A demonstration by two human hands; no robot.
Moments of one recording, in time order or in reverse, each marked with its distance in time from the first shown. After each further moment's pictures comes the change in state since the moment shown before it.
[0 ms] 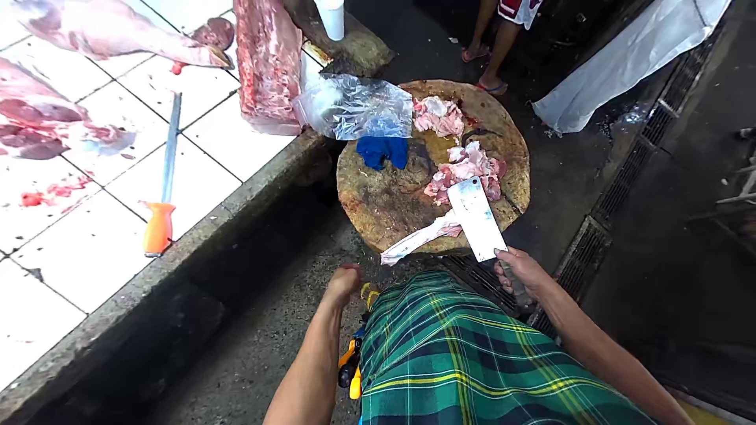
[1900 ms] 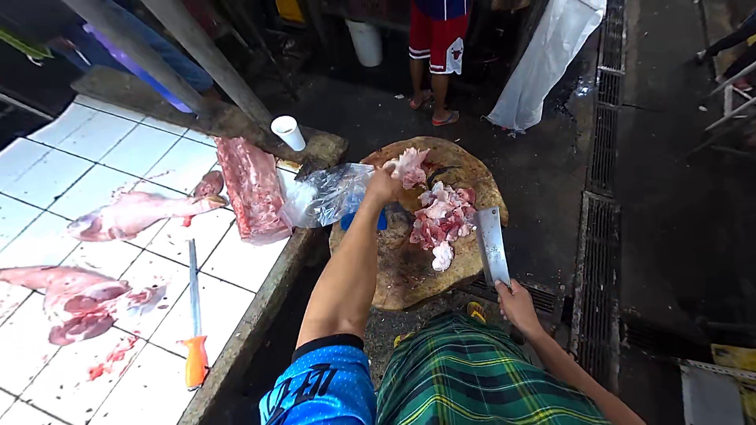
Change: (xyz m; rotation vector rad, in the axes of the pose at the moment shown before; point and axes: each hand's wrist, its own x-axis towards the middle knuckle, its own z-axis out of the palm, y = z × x) left_hand 0.025 0.382 0.075 0.702 -0.005 0.827; right_hand 0.014 0.073 0.038 -0.065 0.573 -0.146
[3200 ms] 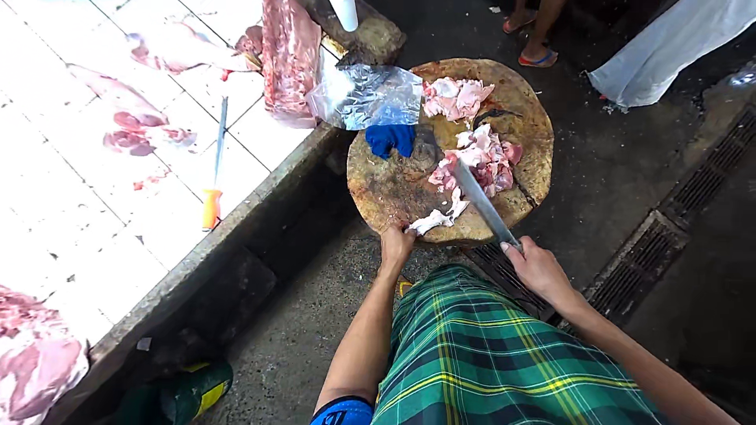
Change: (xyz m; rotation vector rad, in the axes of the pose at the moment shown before) left_hand -0.225 -0.075 0.191 -0.198 0.219 -0.557; right_hand 0.019 -0.084 -0.082 -0.809 -0.391 -0.384
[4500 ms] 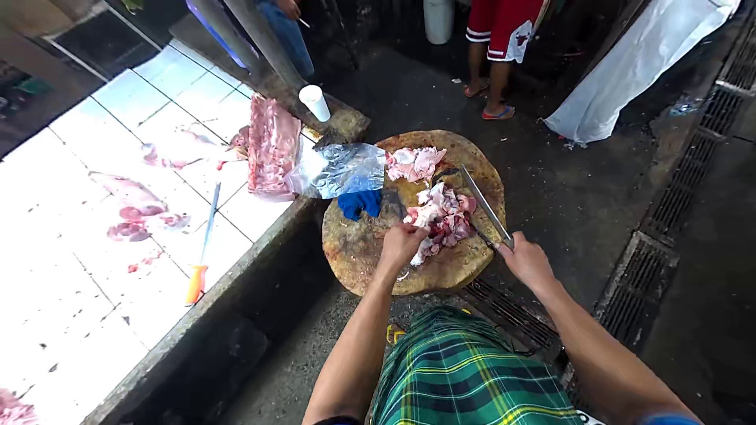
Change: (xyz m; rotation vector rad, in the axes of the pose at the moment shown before) left_hand 0.030 0.164 -0.004 -0.002 -0.038 0.353; right_hand 0.099 0.059 -0.080 0.049 0.207 0.054
